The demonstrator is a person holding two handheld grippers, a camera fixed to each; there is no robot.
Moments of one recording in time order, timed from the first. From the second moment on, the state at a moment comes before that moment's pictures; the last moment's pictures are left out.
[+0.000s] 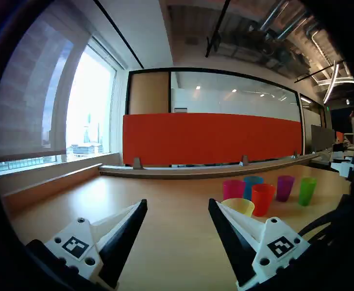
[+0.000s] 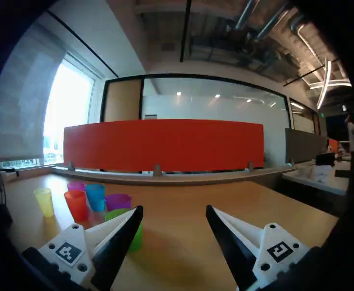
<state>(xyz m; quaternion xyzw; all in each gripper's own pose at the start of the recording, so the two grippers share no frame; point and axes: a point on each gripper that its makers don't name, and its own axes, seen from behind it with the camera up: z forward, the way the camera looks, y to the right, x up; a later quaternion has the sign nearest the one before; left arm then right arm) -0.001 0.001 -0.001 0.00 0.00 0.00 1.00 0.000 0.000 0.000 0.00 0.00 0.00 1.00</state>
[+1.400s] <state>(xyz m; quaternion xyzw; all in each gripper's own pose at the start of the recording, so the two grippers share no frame) 0.117 0.032 0.032 -0.07 -0.01 -0.01 1.00 0.118 -0.007 0.022 0.04 -0.01 -0.02 1.00</state>
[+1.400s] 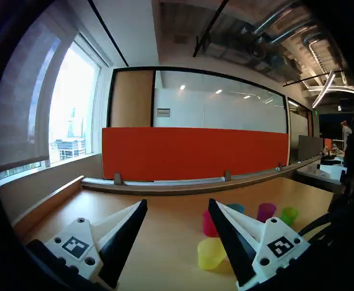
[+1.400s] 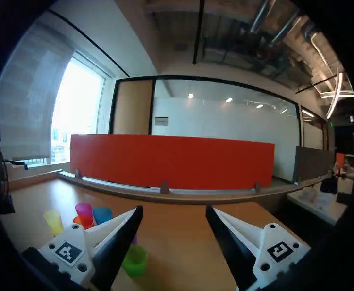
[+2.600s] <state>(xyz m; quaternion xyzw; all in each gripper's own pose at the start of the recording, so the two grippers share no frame) 0.205 0.042 0.065 -0.12 0.00 0.01 0.99 0.195 -0.020 0.047 0.09 0.00 -0.05 0.99</state>
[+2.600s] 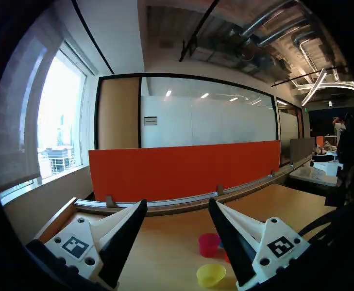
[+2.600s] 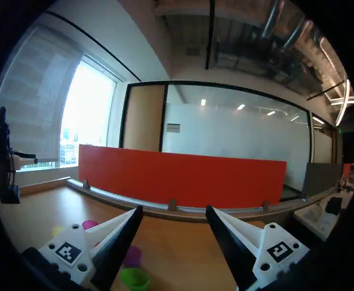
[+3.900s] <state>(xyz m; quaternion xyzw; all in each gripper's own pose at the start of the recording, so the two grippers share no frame) 0.186 0.093 0.081 -0.28 -0.08 0.10 0.95 0.162 -0.058 0.051 0.25 -0.10 -0.18 0.95</state>
